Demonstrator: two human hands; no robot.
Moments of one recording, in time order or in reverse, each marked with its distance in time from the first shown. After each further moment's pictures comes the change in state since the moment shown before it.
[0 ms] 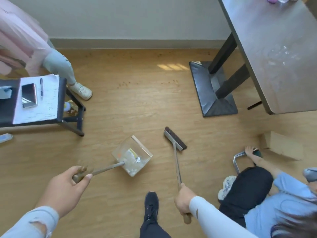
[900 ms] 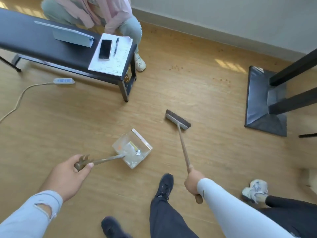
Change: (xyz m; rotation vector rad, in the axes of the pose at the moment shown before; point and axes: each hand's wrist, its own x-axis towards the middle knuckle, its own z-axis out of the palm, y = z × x) left_hand -0.093 -0.186 -0.022 -0.123 0.121 -0.326; right_hand 0.006 -0.067 0.088 -0.372 0.167 -0.119
